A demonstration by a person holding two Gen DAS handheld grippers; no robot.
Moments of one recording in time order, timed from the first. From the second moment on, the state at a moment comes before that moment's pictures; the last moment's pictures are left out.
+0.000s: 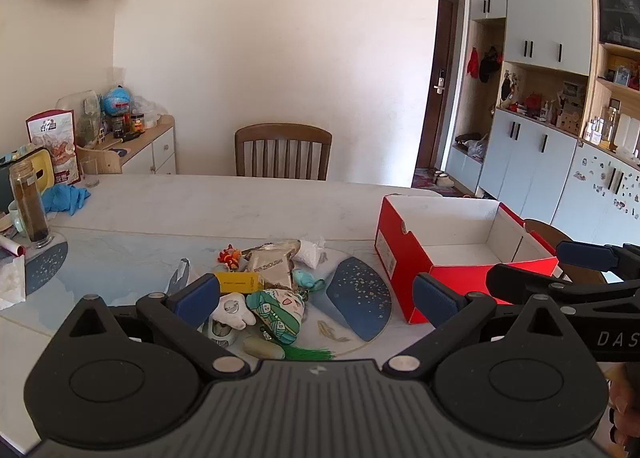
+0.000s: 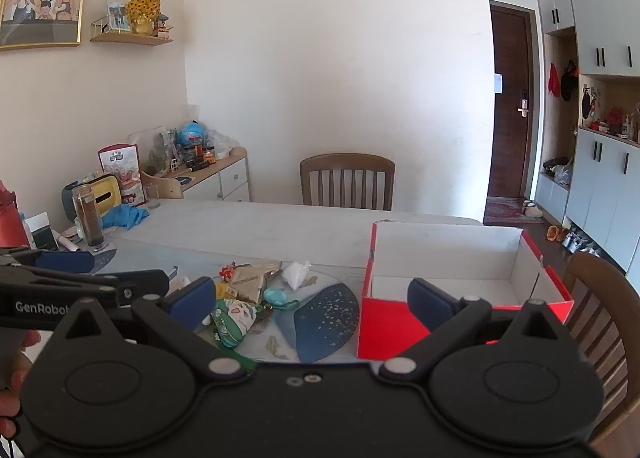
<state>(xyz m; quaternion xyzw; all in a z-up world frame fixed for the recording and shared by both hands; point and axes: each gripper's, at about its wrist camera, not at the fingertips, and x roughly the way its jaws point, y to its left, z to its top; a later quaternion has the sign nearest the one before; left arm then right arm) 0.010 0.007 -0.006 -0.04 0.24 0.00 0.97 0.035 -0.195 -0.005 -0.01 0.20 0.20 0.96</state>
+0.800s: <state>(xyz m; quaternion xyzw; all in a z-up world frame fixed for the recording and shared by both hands) 0.091 0.105 -0.051 -0.03 0.28 0.04 0.96 0.098 -0.127 -0.030 -0.01 0.27 0.19 0.94</state>
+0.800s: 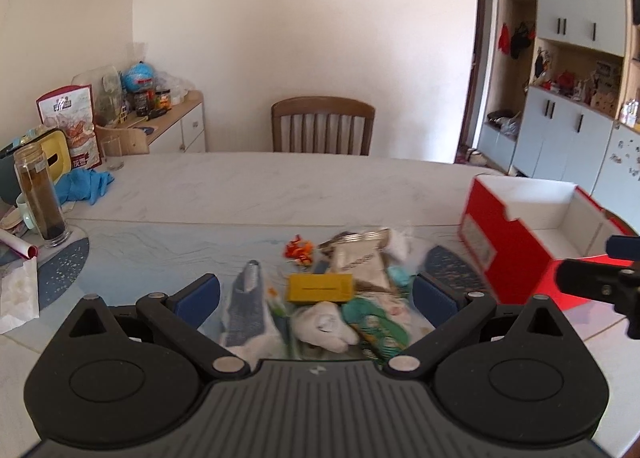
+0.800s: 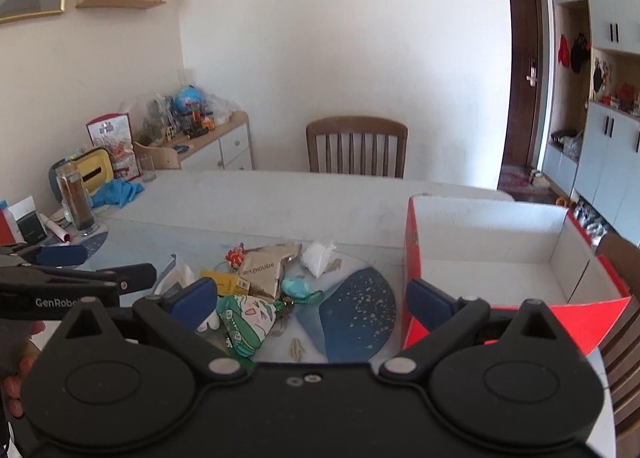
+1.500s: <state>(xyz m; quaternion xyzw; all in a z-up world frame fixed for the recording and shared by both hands) 0.182 0.174 -0.121 -0.03 0.38 0.04 0.92 0.164 -0.039 -0.094 -0.08 0.36 0.21 0.90</state>
